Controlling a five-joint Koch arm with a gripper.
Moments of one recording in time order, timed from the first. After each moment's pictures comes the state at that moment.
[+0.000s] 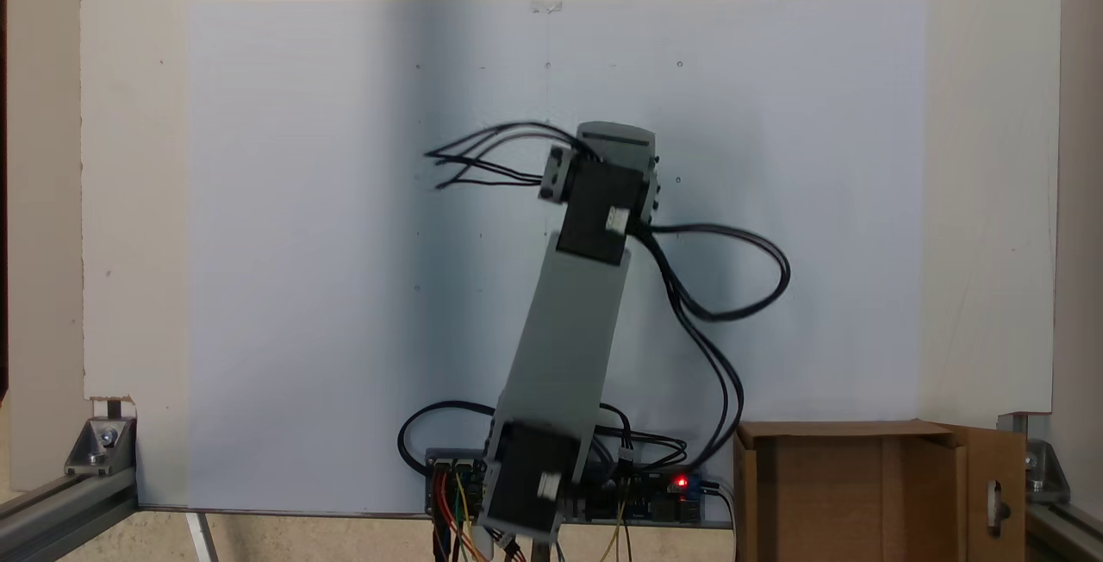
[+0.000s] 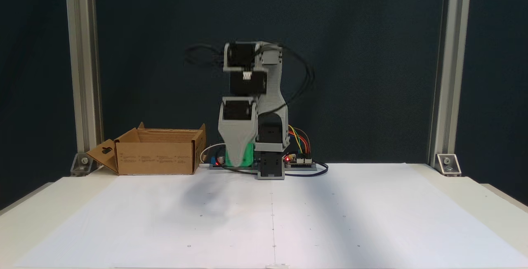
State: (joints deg) arm 13.4 86.1 54.6 84.1 -8.0
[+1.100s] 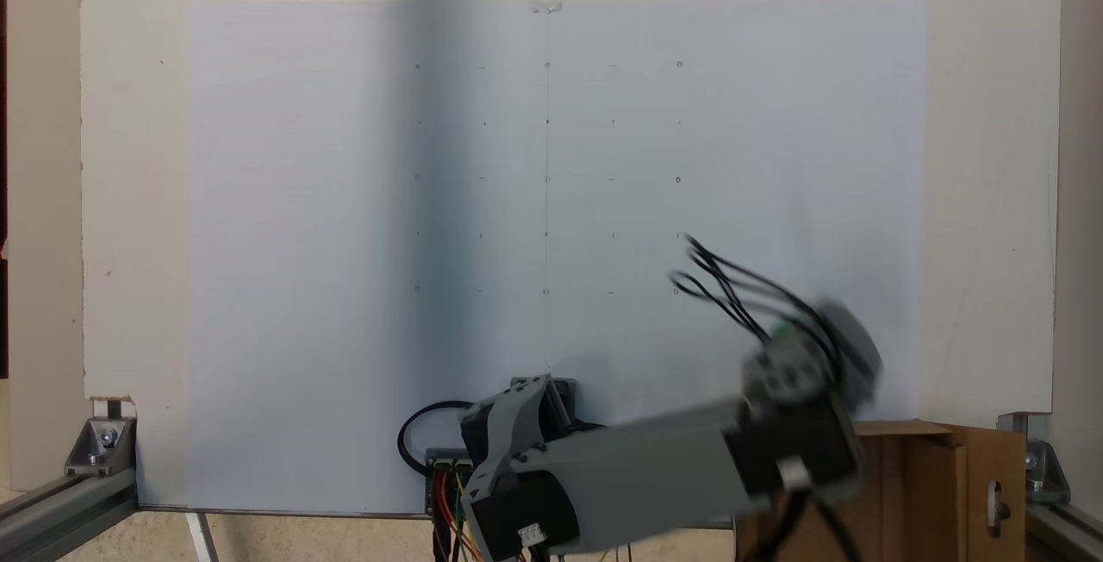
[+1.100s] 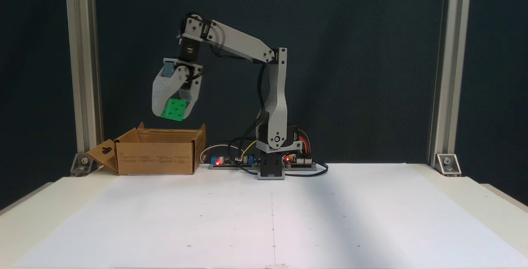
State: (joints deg) arm 71.6 92.2 43.8 93.8 -22.0
